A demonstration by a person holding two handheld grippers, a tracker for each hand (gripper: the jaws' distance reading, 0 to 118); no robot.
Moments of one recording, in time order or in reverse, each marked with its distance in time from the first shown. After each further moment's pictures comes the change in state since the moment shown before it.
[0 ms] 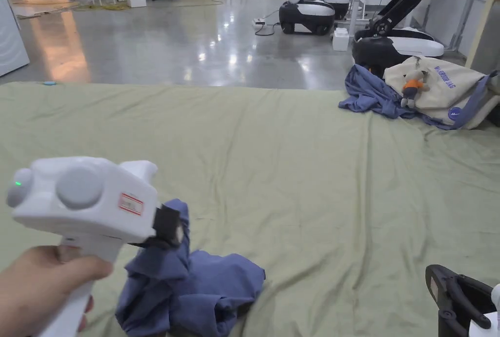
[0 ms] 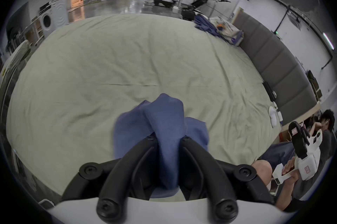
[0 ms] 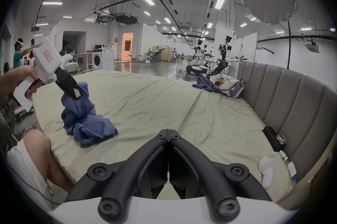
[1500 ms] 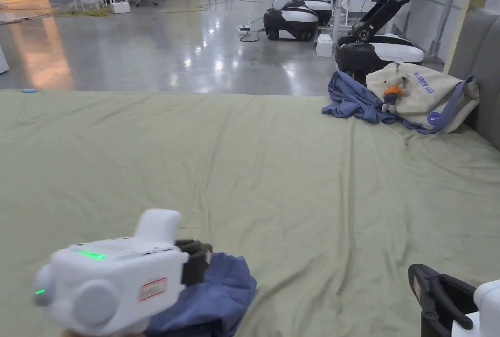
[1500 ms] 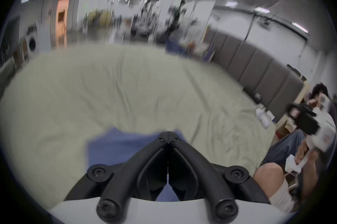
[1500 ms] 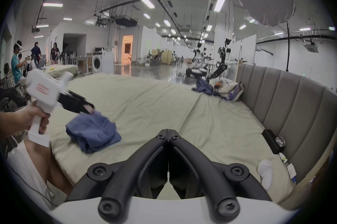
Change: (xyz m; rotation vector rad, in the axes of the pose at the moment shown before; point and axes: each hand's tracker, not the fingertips) left arm 0.014 -0.065 -0.002 0.419 -0.155 -0.167; right arm 0.002 0.006 0.007 0.057 -0.006 -0.011
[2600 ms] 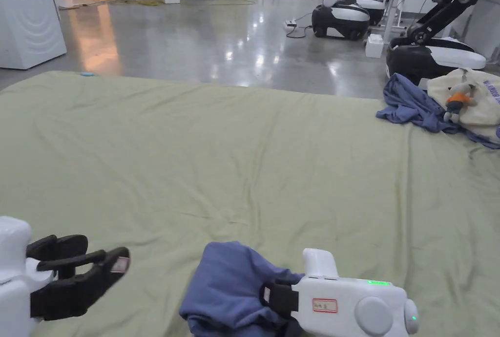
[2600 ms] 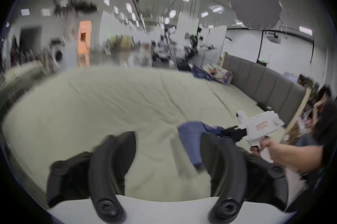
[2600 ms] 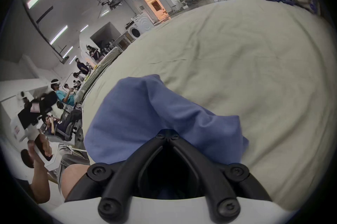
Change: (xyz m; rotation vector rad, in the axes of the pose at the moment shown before) left arm -0.118 -0.032 0.124 0.050 0.130 0.098; right arm -0.129 -0.057 -0.245 -0.575 0.596 -0.402
